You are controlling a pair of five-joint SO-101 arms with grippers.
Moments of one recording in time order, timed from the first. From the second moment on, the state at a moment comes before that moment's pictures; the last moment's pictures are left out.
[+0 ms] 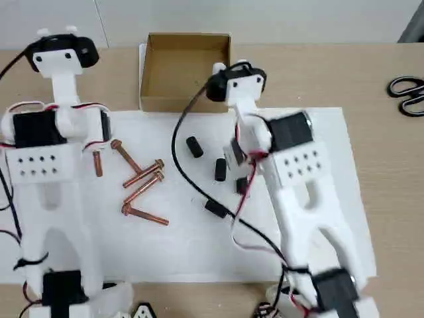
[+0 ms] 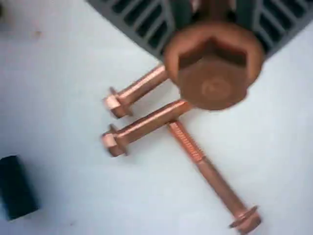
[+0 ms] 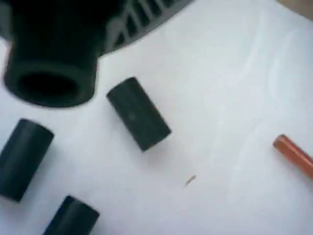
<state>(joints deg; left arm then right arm) -7.0 -13.1 -11.9 99.4 8.8 -22.3 -15.9 -3.9 98.7 -2.1</state>
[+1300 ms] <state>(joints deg) 14.7 -74.9 50.2 52.6 36.6 -40.4 -55.9 46.2 60.4 -8.3</state>
